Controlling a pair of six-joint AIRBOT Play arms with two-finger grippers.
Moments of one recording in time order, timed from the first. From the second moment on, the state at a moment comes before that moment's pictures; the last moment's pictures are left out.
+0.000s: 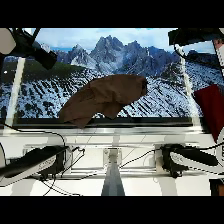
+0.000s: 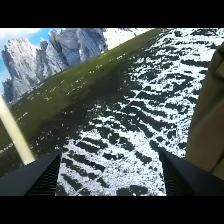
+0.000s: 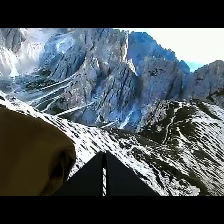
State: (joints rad) left arm -0.30 -1.17 1.57 1.79 -1.37 -1.15; right arm 0.22 -1.30 1.78 -1.67 1.36 1.51
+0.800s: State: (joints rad) left arm -0.30 -1.17 1.57 1.80 -1.37 -1.15; right arm 0.22 -1.30 1.78 -1.67 1.26 1.51
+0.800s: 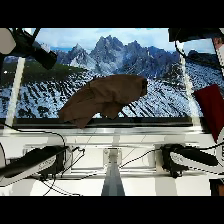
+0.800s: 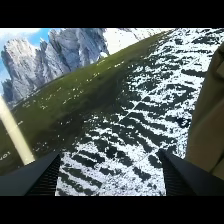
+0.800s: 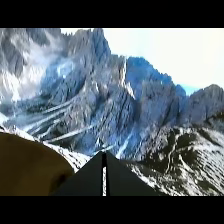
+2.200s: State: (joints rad) left arm -0.30 -1.22 1.57 1.71 -1.37 -1.15; right arm 0.22 -1.43 0.90 -0.76 1.08 1.30
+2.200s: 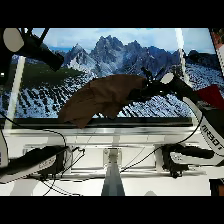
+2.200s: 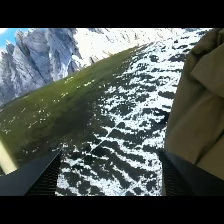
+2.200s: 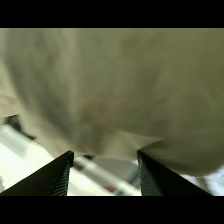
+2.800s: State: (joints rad) left arm -0.30 -1.22 1.57 1.70 -1.37 -1.15; right arm 0.32 -1.48 0.89 -0.64 1.02 1.44
